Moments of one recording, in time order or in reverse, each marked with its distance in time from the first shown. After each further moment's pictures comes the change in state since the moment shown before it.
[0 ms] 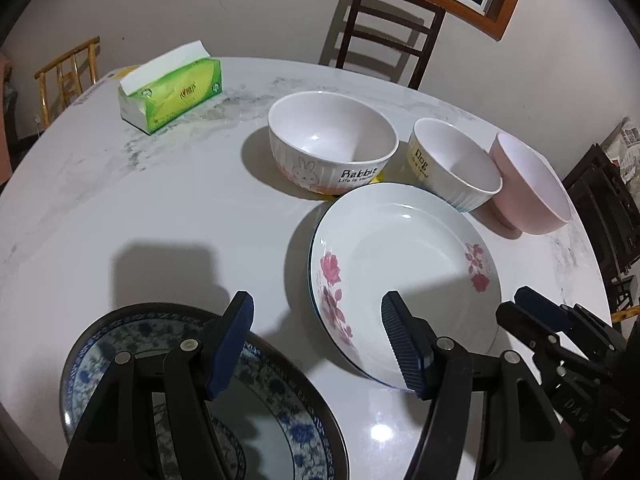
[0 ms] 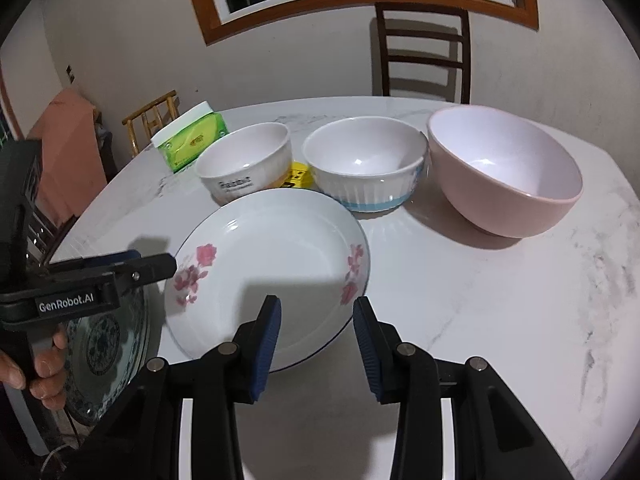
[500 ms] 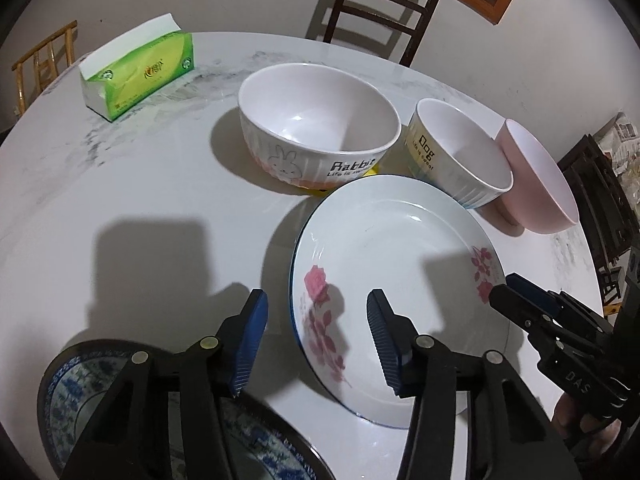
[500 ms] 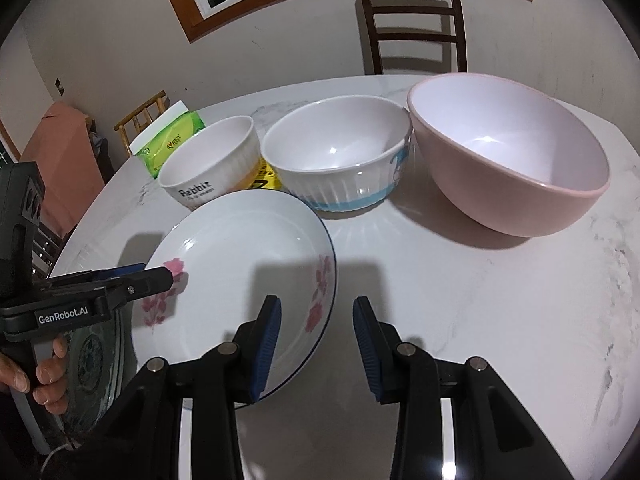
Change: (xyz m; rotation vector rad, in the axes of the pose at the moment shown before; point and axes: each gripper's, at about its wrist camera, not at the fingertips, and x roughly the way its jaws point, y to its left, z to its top) left arm 0.039 -0.003 0.018 0.009 0.090 -0.061; right arm 0.036 -0.028 0.014 0.058 0.056 0.036
